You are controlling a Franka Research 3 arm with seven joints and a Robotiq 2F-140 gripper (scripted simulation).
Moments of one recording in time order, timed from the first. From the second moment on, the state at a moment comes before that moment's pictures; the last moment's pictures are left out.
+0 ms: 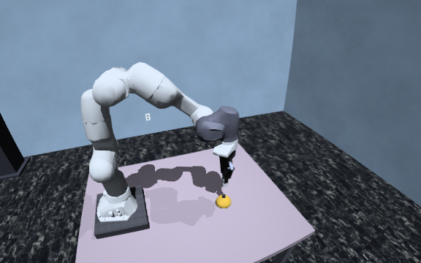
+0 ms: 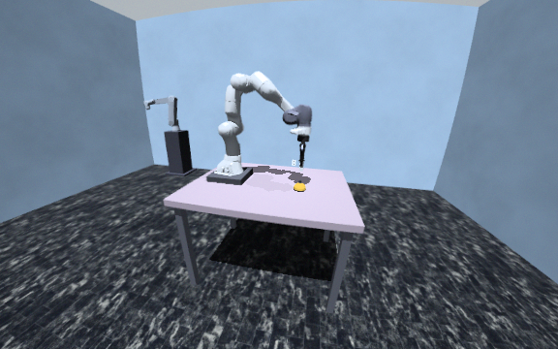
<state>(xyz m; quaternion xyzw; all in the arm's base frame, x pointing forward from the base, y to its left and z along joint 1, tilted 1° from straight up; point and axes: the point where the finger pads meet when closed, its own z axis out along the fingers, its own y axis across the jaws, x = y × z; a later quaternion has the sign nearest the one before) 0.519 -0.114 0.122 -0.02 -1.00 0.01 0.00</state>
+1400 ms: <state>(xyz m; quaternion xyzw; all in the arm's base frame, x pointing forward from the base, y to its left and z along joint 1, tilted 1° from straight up) 0.518 -0.113 0.116 -0.02 -1.00 0.01 0.01</state>
